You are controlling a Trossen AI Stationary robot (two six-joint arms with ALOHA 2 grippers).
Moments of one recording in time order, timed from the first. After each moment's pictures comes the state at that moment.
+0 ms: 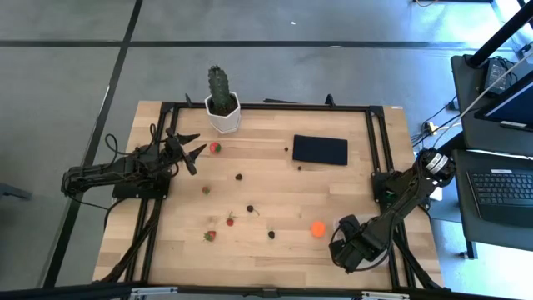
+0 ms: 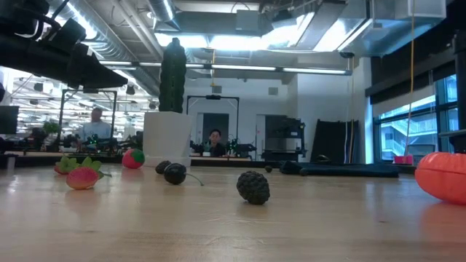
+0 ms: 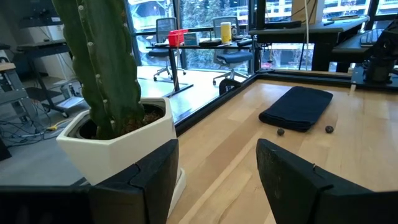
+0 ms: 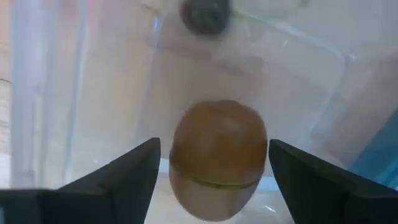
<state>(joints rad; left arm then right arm) 0.17 0.00 0.07 -0.16 -0.49 0.03 0.85 1.70 1.03 -0.93 -0.12 2.03</state>
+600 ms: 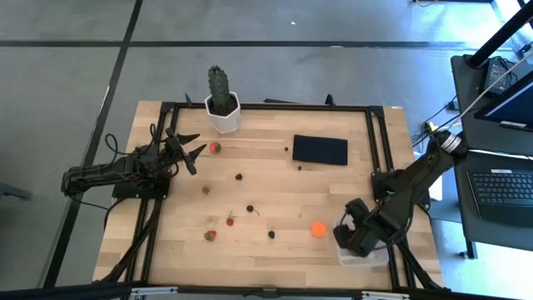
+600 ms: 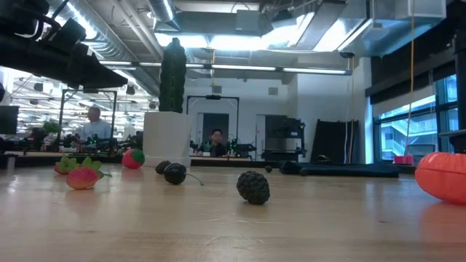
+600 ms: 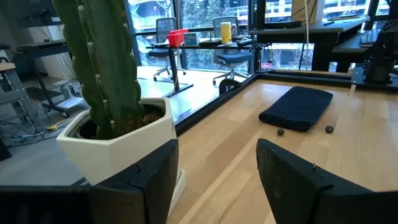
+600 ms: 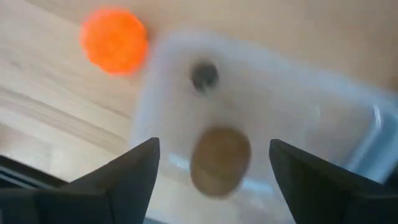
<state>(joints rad) 0.17 0.00 0.07 -0.16 -0.49 0.03 0.81 1.43 1.04 -1.06 0.06 1.99</state>
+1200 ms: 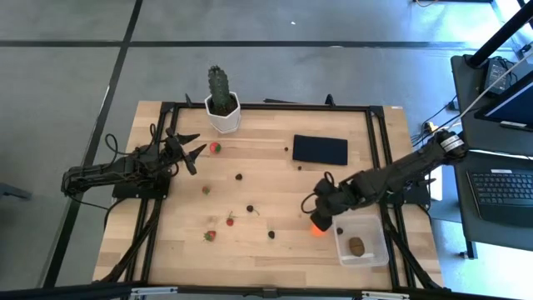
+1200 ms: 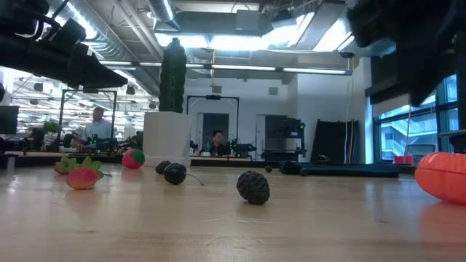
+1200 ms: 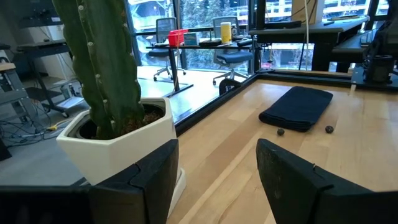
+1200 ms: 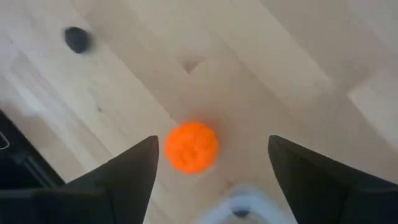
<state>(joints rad) 0.17 0.00 0.07 -0.16 -0.49 0.03 0.42 1.43 1.04 -0.85 0.05 1.17</state>
